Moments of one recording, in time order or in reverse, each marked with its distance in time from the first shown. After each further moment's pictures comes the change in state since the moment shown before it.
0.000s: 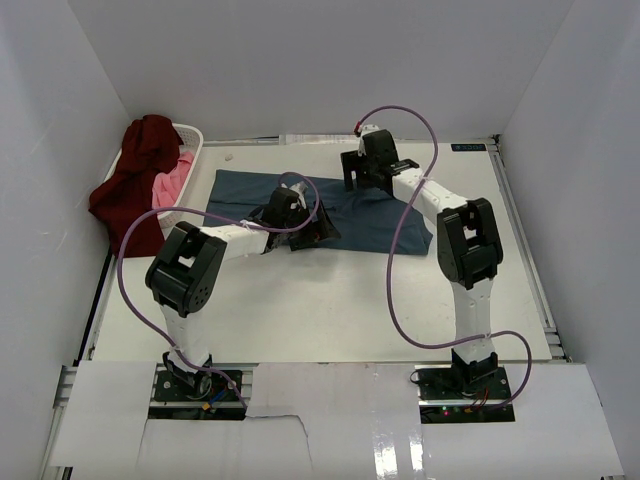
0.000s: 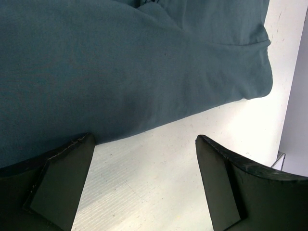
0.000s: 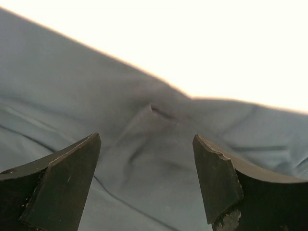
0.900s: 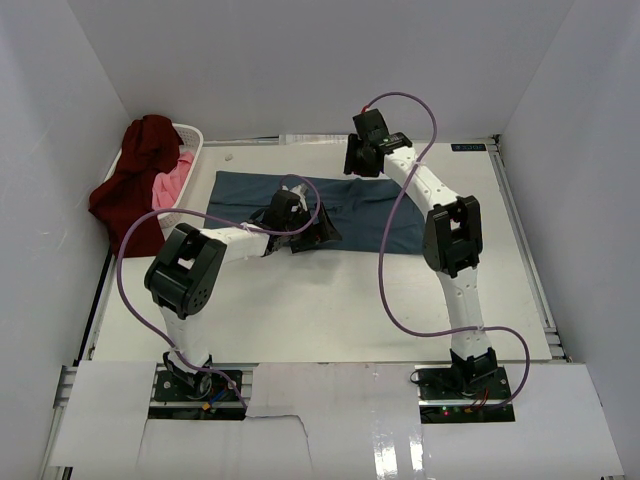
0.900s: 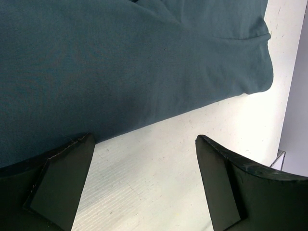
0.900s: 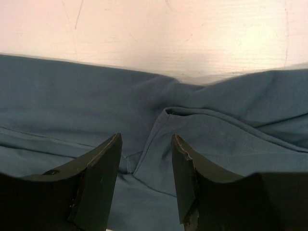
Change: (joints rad) left arm -0.014 -0.015 -0.024 0.014 -0.006 -0.006; right arm 0.008 0.185 0.473 -0.407 0.054 0.317
